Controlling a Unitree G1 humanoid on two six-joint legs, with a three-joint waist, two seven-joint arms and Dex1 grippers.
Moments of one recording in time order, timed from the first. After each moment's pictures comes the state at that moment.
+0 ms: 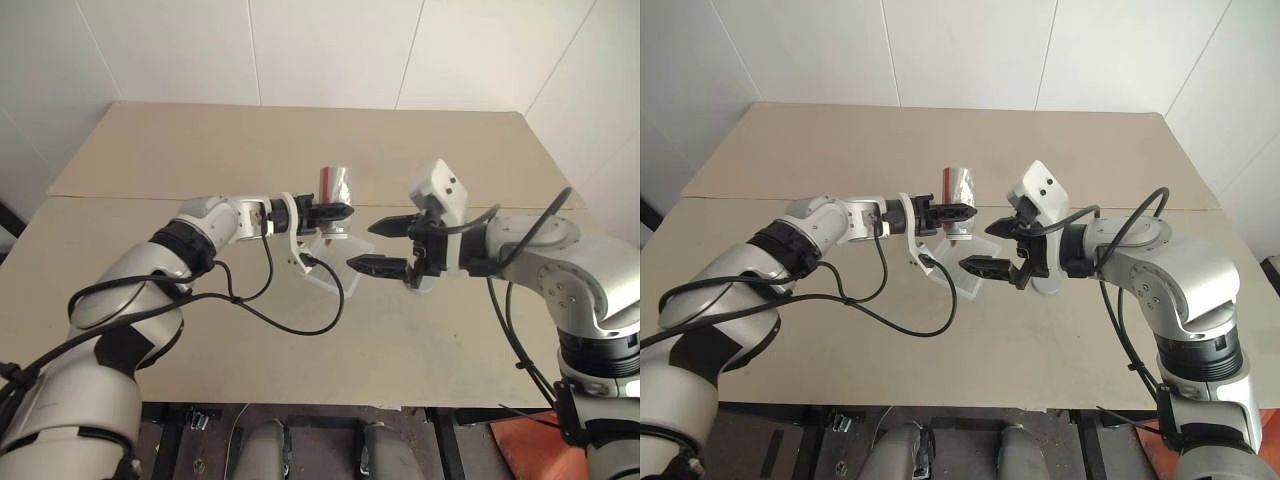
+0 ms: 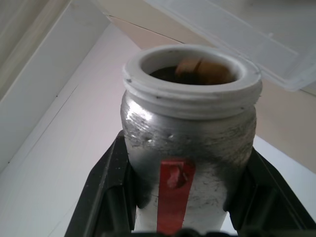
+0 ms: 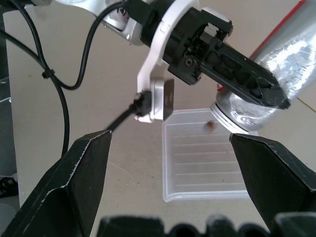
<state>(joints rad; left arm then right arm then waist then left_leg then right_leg) -1.30 0.52 -0.96 0.85 1.58 -0.51 0.56 -0.73 -0.68 0.03 -0.43 0.68 1.16 0.73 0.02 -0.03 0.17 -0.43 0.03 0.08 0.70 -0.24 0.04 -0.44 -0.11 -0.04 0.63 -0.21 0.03</state>
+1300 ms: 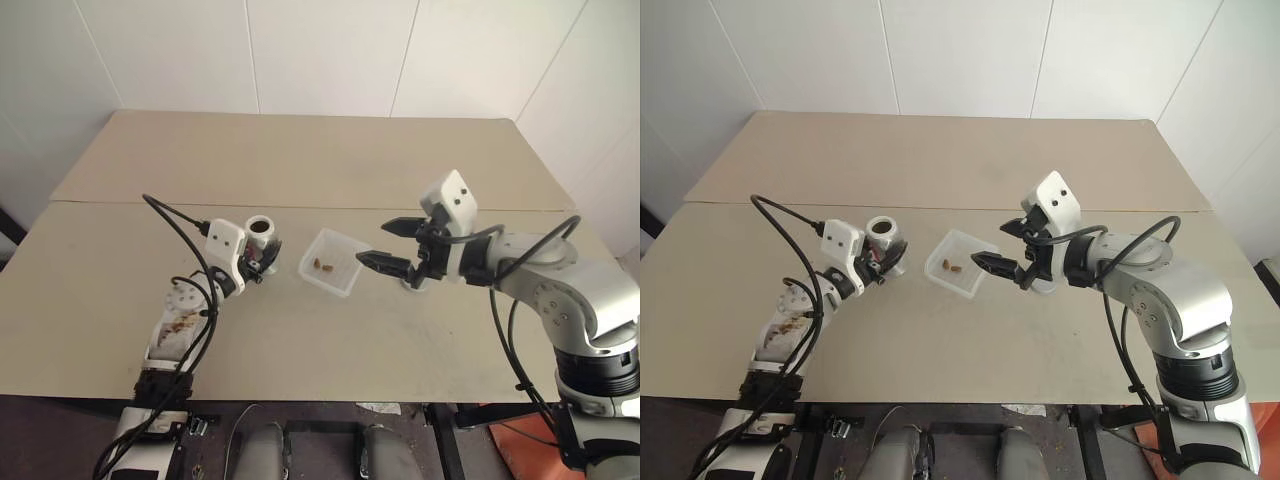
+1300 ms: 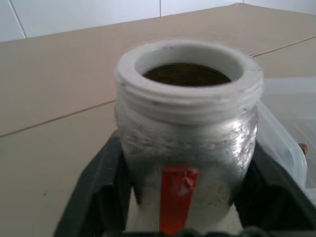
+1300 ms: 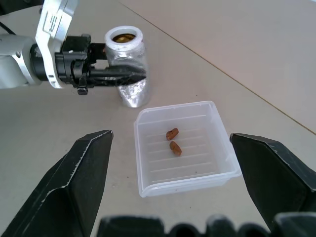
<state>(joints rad) -0.38 0.34 0.02 0.11 -0.22 0.22 -0.47 -0.61 -0.67 0.00 -0.44 0.63 1.05 0.63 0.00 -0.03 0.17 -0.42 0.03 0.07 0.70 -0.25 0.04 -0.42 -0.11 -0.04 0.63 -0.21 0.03</state>
